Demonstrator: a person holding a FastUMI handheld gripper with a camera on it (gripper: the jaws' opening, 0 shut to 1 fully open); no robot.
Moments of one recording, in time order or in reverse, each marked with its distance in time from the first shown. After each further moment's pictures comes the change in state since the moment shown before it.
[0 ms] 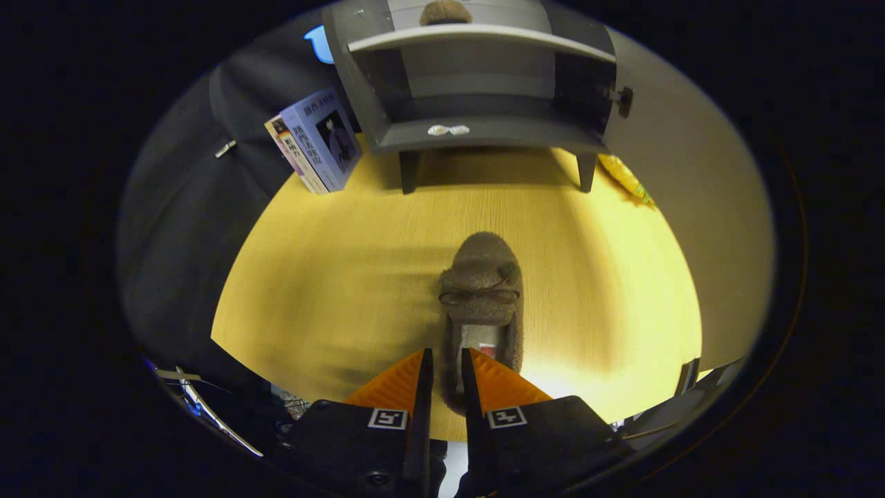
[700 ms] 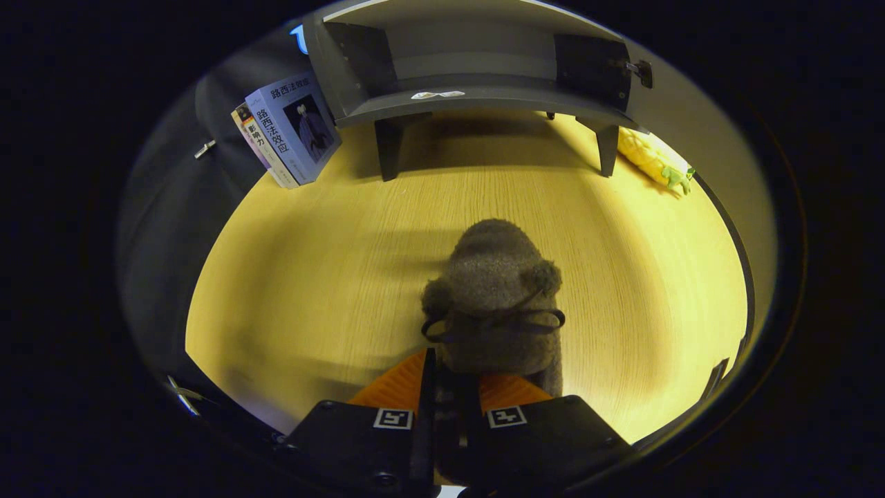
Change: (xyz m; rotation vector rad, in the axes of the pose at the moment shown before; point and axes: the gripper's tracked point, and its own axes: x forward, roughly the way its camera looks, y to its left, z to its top) arm 0.077 -0.005 0.011 0.009 -0.076 -0.025
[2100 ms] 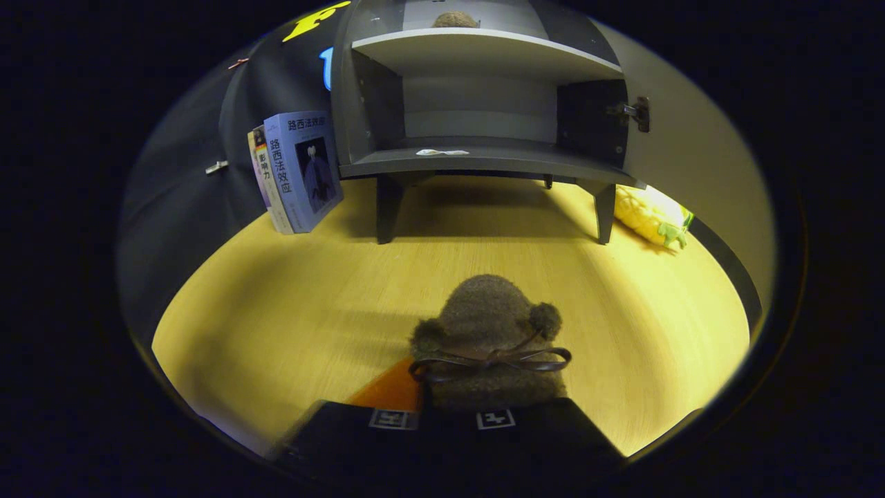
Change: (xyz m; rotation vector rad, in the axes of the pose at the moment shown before) arm 0.035 -0.009 0.045 -0.077 -0.356 -0.032
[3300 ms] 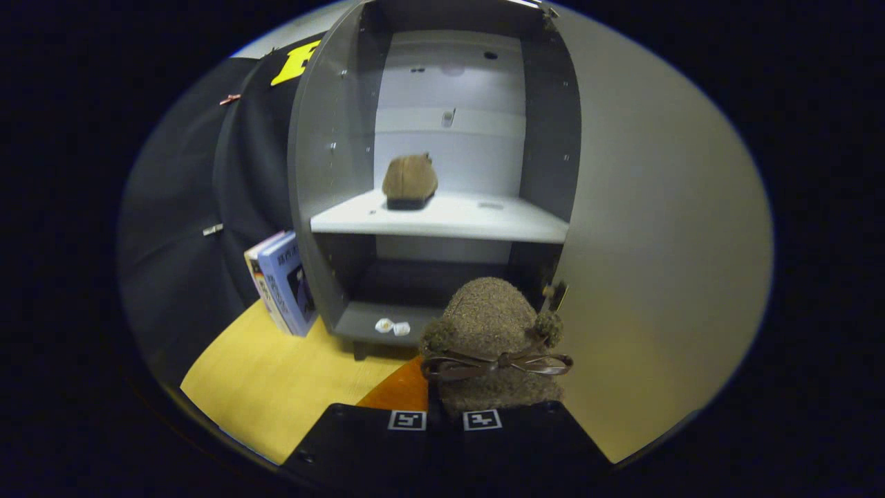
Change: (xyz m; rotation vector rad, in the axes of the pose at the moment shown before) arm -0.132 -0.070 0.259 -0.026 -0.266 -0.076
